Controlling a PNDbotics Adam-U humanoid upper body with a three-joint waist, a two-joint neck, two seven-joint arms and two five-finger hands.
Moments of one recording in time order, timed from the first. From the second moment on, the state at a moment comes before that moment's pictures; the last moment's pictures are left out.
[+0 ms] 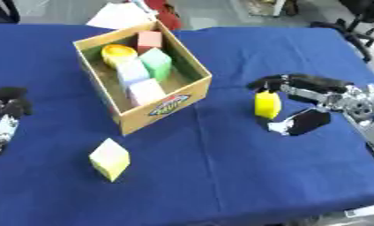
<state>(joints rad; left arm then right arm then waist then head) -0.18 0.36 0.01 -1.83 -0.14 -0.08 -0.20 -0.34 -0.68 0.20 -1.67 0.52 -0.17 0.59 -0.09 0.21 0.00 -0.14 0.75</state>
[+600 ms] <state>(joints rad) -0.18 0.36 0.01 -1.83 -0.14 -0.08 -0.21 -0.35 -0.65 0.15 -1.54 0.60 -0.16 0.47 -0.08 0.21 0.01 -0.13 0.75</state>
